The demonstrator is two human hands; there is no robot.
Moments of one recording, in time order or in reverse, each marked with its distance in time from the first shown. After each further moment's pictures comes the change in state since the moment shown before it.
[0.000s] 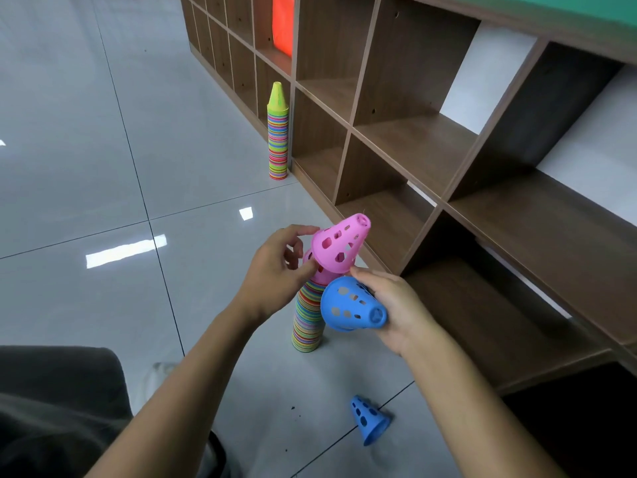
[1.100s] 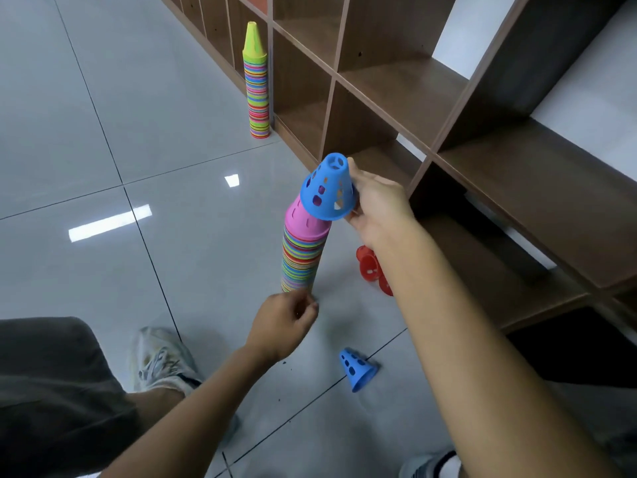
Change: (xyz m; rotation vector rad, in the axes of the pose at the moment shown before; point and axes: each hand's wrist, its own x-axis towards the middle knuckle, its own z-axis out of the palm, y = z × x) left_hand -0.101 -0.077 0.073 0.259 -0.207 -0.122; right_hand 0.027 -0.049 0.024 0.084 0.268 -0.122
